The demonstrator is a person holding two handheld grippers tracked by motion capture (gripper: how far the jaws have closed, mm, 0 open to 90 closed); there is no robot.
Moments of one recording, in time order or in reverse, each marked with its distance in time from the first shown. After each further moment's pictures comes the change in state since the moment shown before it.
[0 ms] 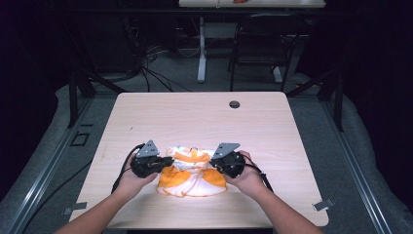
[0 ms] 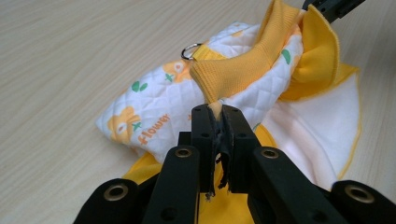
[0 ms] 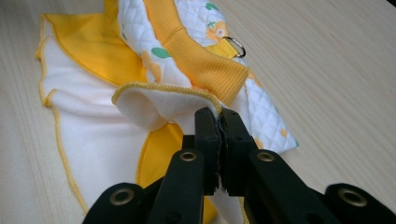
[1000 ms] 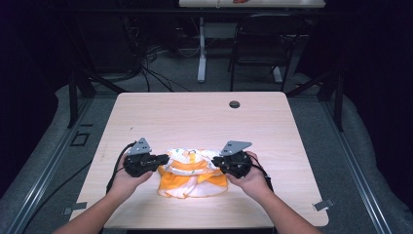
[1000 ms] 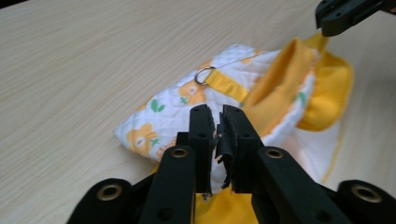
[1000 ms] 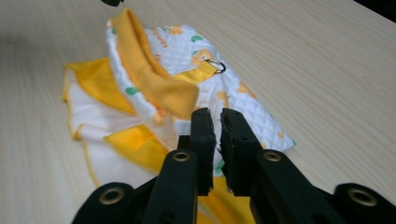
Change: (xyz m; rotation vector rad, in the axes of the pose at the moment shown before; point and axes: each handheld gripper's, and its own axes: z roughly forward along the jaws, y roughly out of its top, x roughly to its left) left arm 0.008 0.008 -0.015 -0.026 0.022 -0.074; right arm -0.005 0.001 -0.020 -0.094 0.021 0.108
